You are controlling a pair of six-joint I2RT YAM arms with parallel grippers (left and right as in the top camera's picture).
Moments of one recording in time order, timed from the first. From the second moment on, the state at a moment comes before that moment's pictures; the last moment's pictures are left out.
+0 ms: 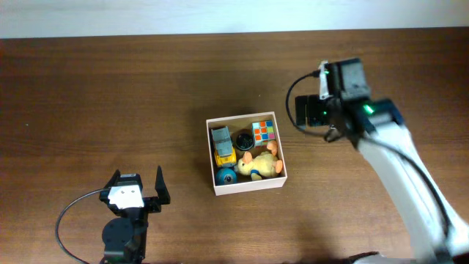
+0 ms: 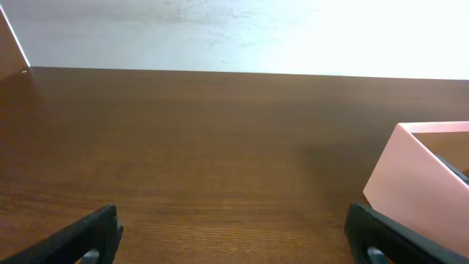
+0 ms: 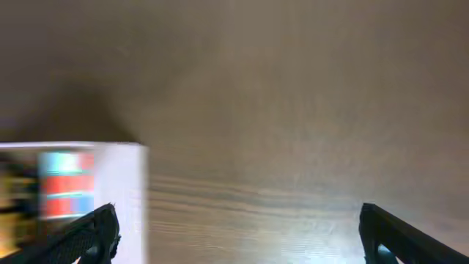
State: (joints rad) left arm -0.07 0.12 0.01 -0.07 -0.12 -0.05; right arm 0.21 1.49 1.32 -0.79 0.08 0.11
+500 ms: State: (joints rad) left arm -0.07 0.12 0.01 -0.07 -0.12 -0.05; right arm 0.23 0.76 0.74 -0.33 0.05 0.11
